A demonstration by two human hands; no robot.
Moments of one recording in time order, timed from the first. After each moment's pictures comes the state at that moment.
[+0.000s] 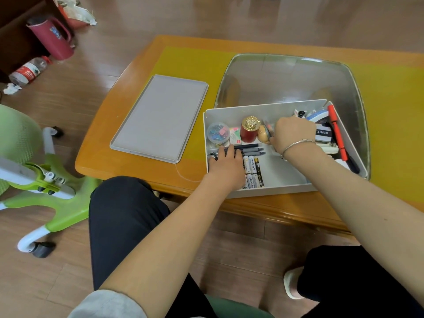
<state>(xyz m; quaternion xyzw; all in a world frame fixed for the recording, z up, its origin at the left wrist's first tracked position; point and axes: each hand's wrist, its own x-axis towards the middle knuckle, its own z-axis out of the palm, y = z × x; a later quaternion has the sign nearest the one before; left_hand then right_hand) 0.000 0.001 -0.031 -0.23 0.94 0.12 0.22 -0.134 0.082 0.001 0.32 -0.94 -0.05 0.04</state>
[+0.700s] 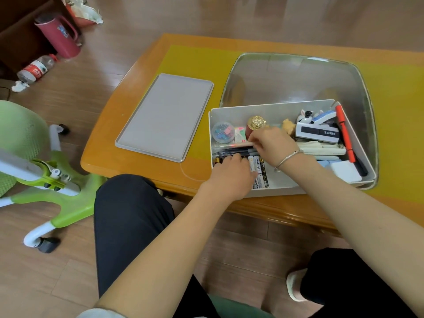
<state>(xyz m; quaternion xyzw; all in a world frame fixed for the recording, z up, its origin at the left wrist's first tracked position) 0.021 0.010 -0.015 -0.20 0.96 0.13 0.16 -0.118 0.070 -0.018 0.51 -0.85 0.06 -0.06</state>
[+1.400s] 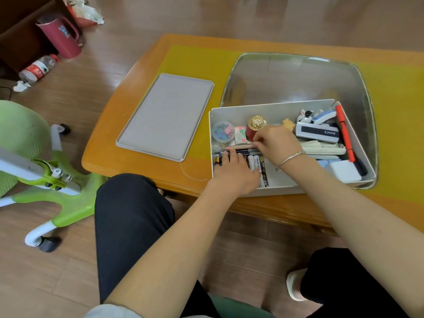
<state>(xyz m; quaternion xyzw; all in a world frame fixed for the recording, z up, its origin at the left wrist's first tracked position) 0.009 0.012 -0.027 -0.28 0.92 0.20 0.21 -0.115 0.074 -0.015 0.47 -0.88 0.10 -0.04</state>
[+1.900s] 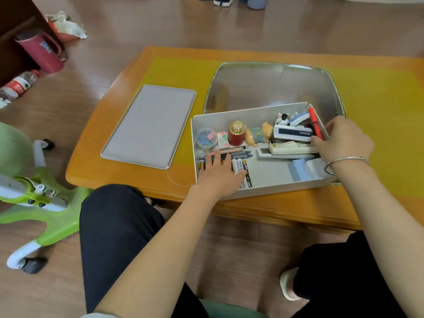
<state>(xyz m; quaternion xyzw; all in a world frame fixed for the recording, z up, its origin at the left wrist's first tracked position) 0.008 0.006 -0.043 -0.26 0.92 0.22 0.18 -0.179 0.197 0.004 0.14 -0.98 0.11 0.08</state>
